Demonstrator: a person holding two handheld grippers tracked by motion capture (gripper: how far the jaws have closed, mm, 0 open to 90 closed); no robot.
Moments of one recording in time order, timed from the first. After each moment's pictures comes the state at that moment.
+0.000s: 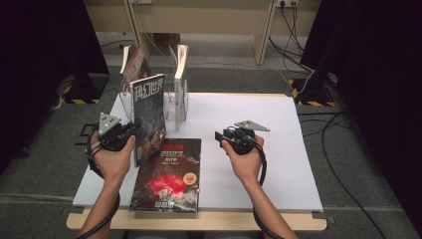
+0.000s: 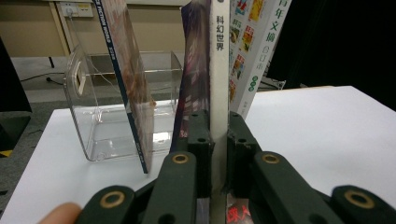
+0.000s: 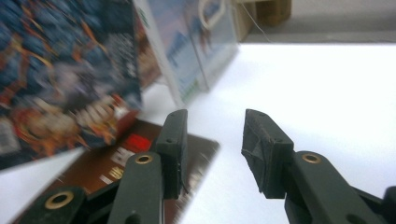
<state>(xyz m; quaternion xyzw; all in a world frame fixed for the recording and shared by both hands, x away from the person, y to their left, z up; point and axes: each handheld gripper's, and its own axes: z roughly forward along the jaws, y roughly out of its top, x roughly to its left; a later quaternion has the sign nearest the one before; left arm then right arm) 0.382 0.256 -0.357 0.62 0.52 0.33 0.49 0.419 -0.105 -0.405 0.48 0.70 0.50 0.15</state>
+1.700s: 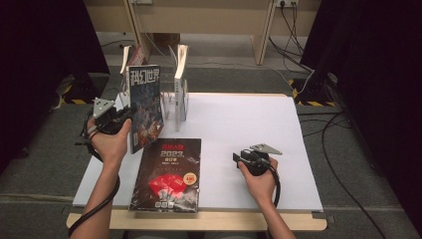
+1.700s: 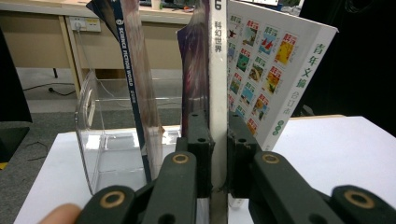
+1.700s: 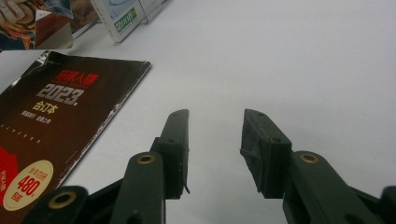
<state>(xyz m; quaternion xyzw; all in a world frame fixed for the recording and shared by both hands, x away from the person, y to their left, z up) 0.422 0.271 -0.345 0.59 0.52 0.34 0.51 0.396 -0.152 -0.470 0.52 0.71 0.45 0.16</state>
